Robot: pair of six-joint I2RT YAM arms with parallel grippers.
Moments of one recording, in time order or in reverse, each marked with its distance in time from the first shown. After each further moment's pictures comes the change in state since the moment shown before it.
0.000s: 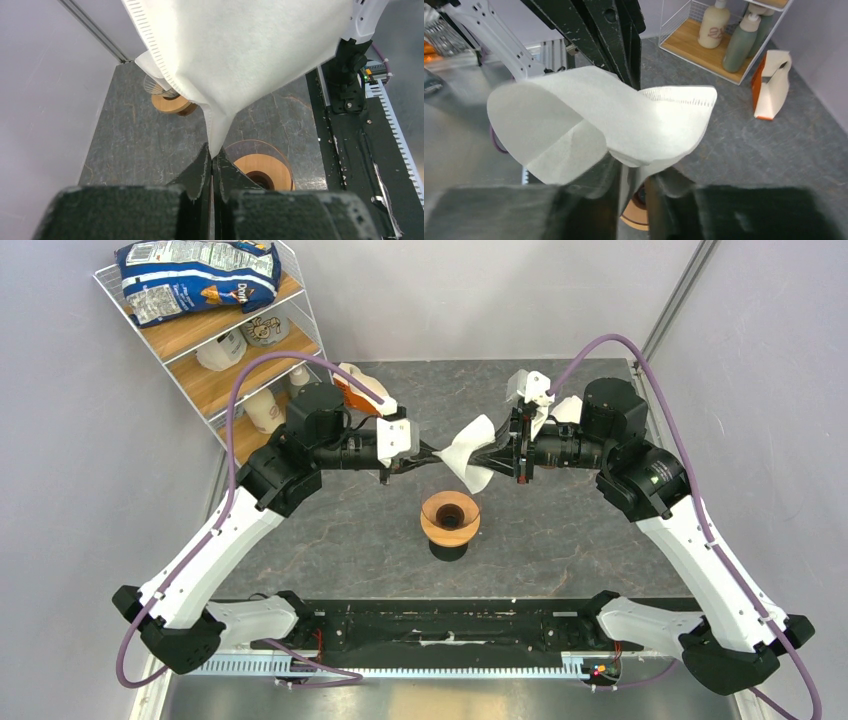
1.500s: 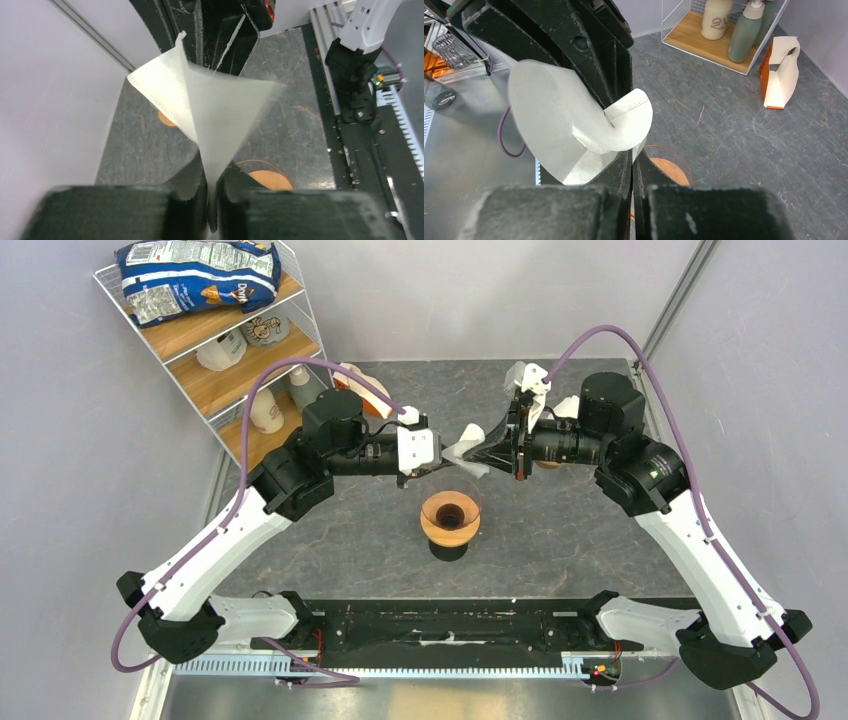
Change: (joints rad) left arm -0.137 0.037 0.045 0.026 -0.142 0.011; right arm 0.000 0.029 0.043 -0.035 0.026 0.055
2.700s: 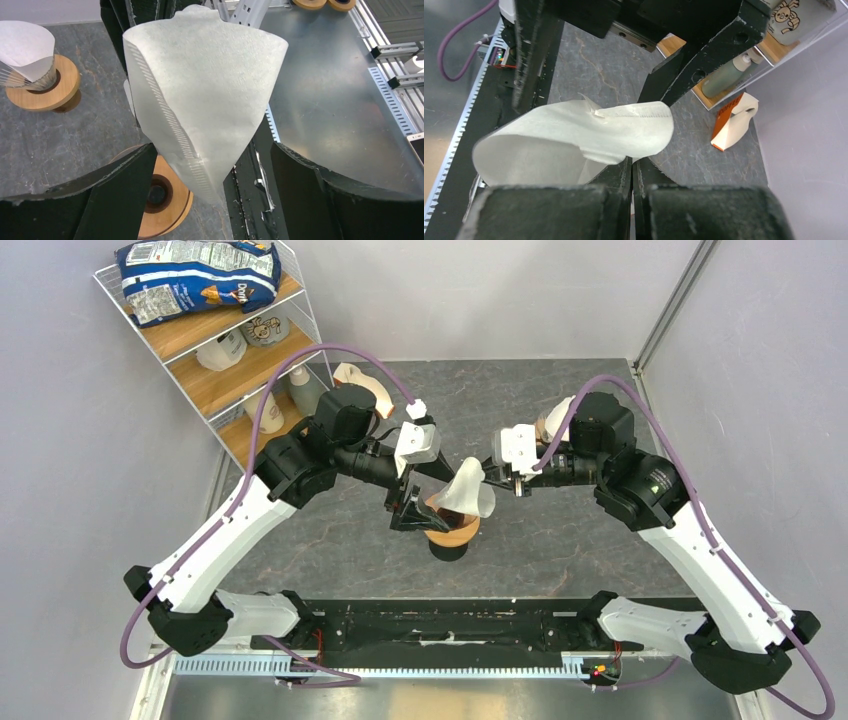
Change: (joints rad) left arm 0.045 0.059 0.079 -0.297 0.318 -0.187; right arm 0.110 -0.046 -0.043 -0.098 -0.023 -0.562
